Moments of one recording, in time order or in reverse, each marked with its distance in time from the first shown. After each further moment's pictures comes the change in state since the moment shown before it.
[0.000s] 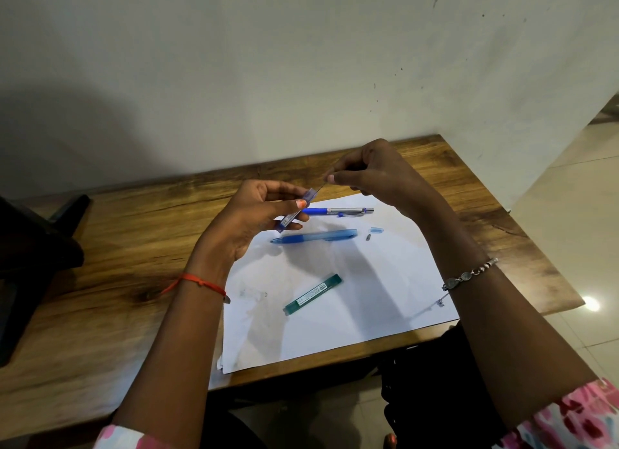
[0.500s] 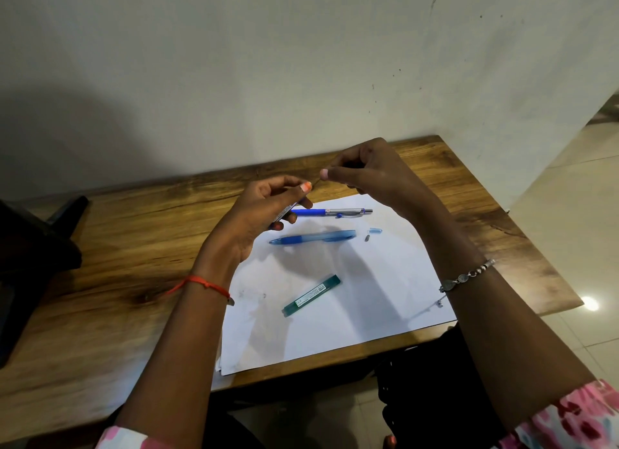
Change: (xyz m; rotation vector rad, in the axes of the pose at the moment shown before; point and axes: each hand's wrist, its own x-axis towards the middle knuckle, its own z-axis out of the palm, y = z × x) left_hand -0.004 0.007 0.011 0.093 0.085 -0.017; right_hand -0.002 -0.003 0.003 0.043 0.050 -0.003
